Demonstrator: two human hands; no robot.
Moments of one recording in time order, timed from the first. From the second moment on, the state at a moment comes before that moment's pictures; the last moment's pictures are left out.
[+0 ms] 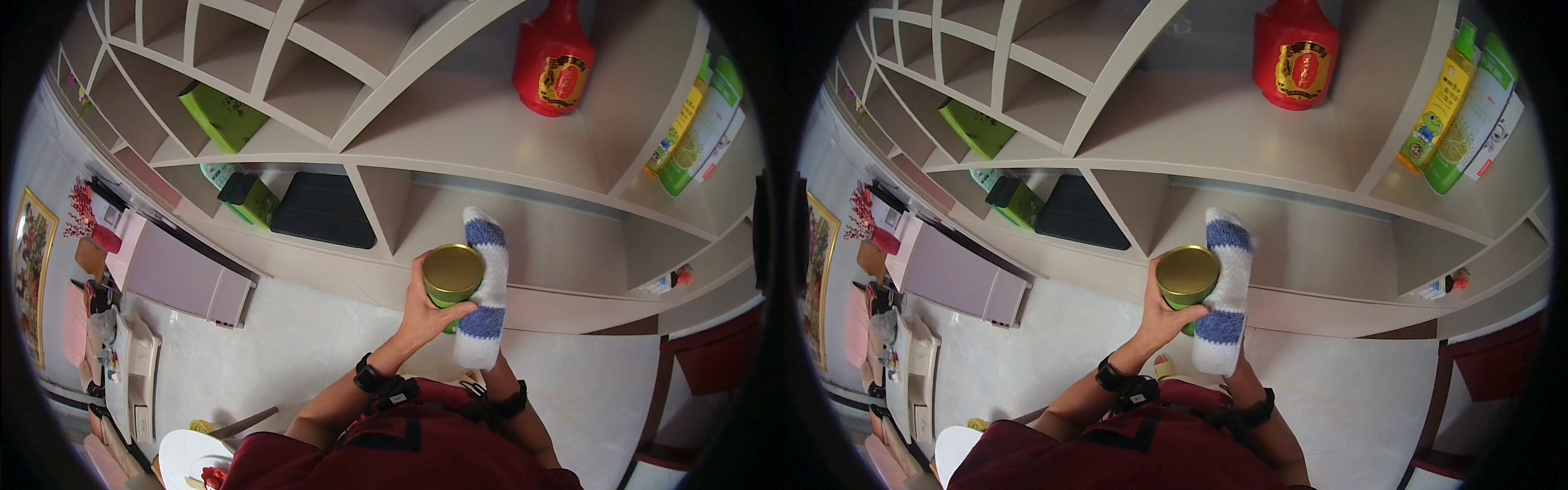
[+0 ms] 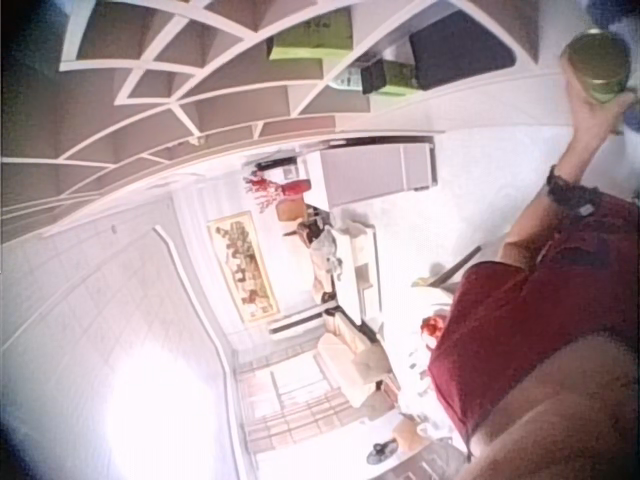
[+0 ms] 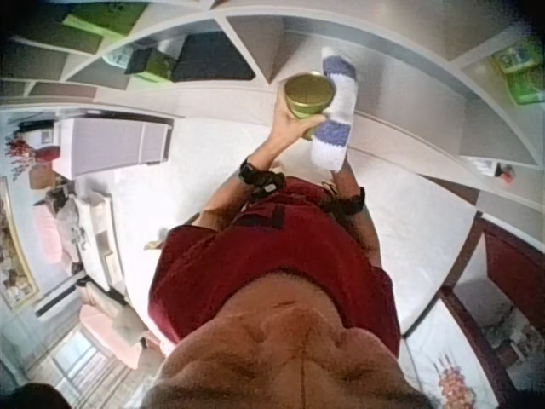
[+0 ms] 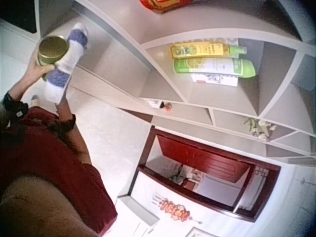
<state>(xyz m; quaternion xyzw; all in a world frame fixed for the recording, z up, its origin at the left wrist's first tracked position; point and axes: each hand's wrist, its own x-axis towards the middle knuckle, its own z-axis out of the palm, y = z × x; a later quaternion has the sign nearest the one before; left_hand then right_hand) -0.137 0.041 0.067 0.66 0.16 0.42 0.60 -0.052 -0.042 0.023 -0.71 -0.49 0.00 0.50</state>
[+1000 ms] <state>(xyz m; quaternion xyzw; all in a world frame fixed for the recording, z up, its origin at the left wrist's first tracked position) -0.015 0.156 0.011 0.65 0.35 0.55 0.39 -0.007 -0.074 -0.016 -0.75 -0.36 0.29 0.47</state>
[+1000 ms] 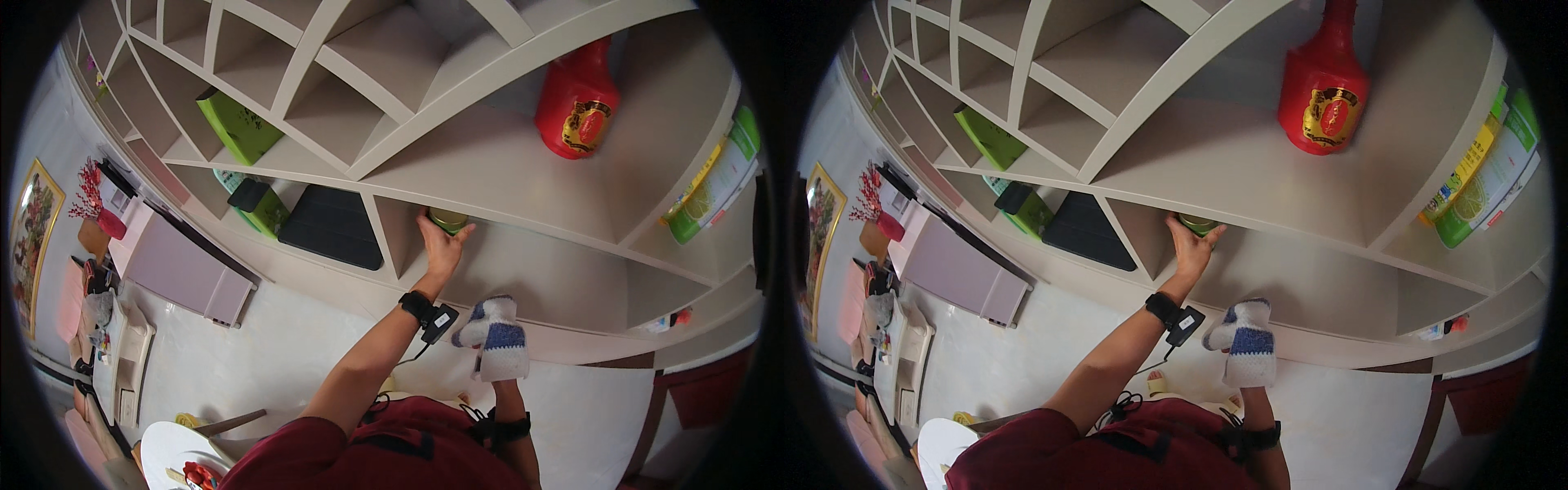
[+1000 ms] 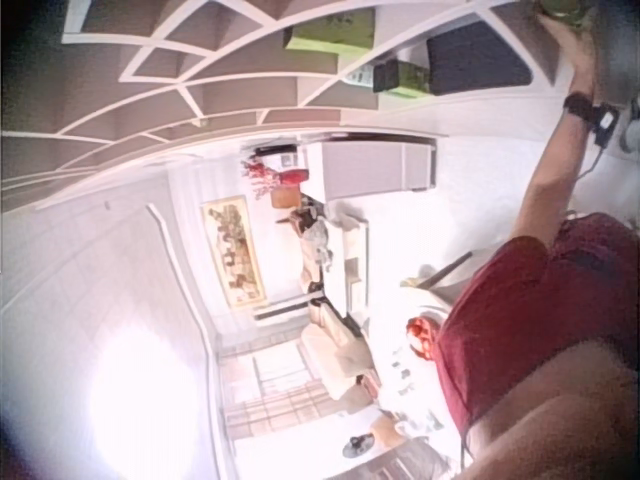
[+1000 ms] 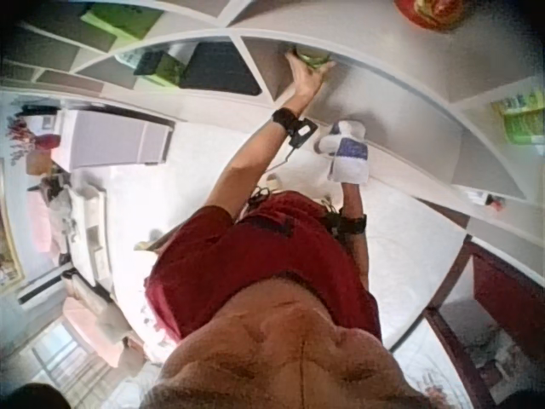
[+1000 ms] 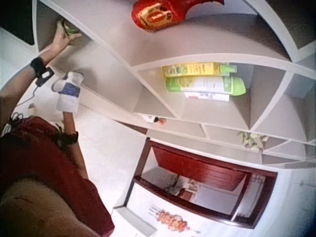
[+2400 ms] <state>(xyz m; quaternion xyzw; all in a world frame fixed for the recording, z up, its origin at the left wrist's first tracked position) 0.011 0.201 -0.110 0.62 0.55 0.42 0.36 0.013 -0.088 -0.038 -0.74 -0.33 0.29 0.51</state>
